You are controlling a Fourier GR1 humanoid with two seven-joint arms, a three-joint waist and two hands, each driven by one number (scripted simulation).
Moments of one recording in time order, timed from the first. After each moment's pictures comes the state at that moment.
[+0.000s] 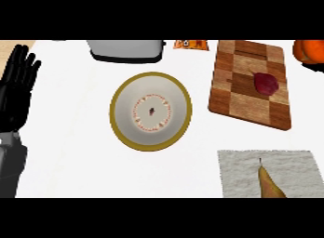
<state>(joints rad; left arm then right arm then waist) -0.31 0.31 0.17 -1.46 0.15 0.03 -0.02 -1.07 -0.63 -0.34 -0.45 1.07 0.24 -0.93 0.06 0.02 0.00</state>
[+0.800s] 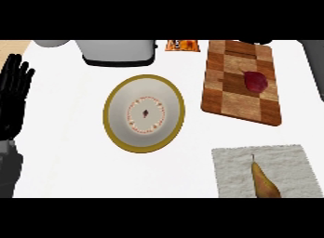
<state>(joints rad) -0.25 0.31 0.19 -1.47 0.14 0.04 -0.04 -1.35 -0.40 -0.29 -0.42 0.91 0.48 -0.72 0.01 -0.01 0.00</state>
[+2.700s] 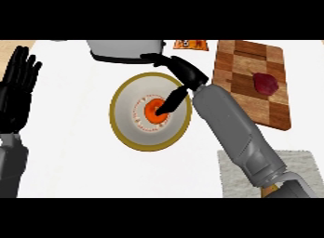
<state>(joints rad) -0.30 0.29 0.19 -1.47 0.14 0.02 -0.01 -1.03 0.00 0.16 -0.52 0.34 0.13 -0.35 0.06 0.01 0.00</state>
